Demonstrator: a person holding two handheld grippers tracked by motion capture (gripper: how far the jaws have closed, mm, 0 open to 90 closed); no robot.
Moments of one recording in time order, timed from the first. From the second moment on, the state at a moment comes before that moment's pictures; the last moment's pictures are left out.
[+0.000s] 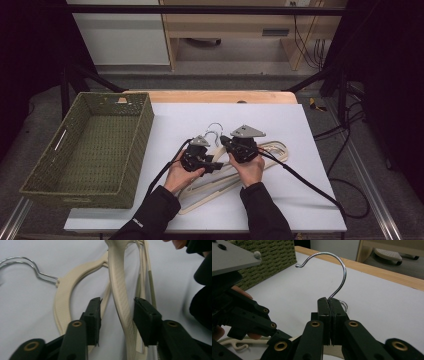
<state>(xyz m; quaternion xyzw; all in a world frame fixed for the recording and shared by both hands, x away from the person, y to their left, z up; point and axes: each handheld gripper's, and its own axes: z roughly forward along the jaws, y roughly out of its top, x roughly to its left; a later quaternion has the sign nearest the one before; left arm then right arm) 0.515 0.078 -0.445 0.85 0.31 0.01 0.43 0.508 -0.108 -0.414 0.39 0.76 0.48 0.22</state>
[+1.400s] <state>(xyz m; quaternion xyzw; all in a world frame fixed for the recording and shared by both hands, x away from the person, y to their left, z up) 0.427 0.096 -0.360 0.85 0.26 0.06 0.45 0.402 -0.211 -0.374 0.33 0.73 0.55 0.22</state>
